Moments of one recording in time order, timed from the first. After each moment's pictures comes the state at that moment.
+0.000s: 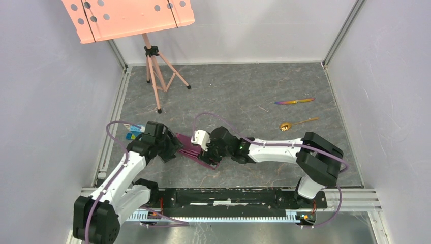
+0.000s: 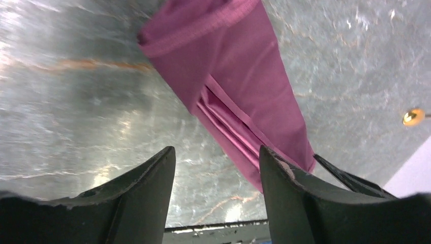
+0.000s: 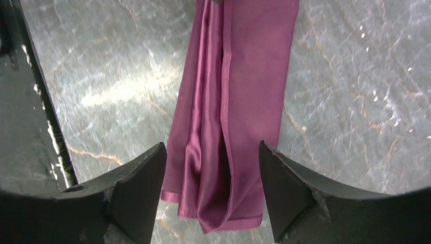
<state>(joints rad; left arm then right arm) -0.21 0.91 0.52 -0.62 0.11 -0.89 1.11 1.67 0.95 0.04 -0.10 -0.17</state>
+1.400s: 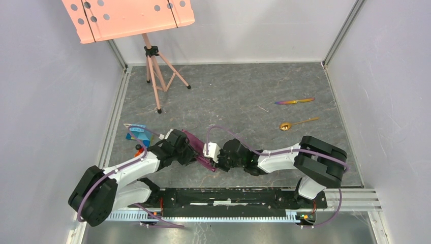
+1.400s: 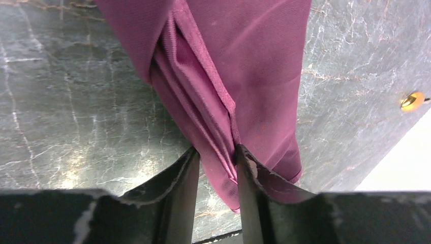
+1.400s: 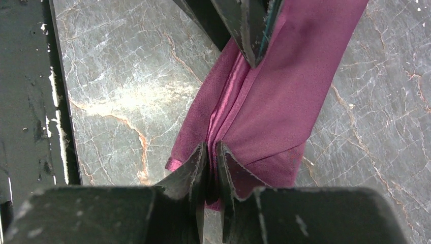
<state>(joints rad) -0.60 1.11 0.39 -0.23 0.02 -1.28 1.12 1.62 0.60 0.43 -0.18 -0.21</state>
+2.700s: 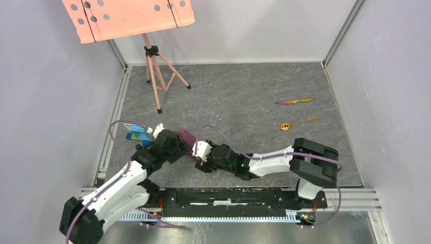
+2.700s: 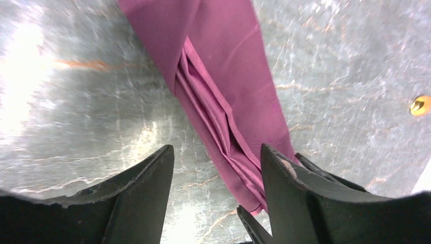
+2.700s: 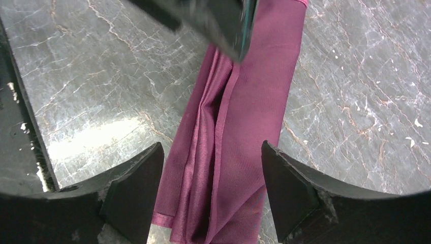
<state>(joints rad) -0.57 0.83 0.40 -0.45 -0.15 -1.08 1.25 1.67 0.72 0.47 0.16 -0.15</state>
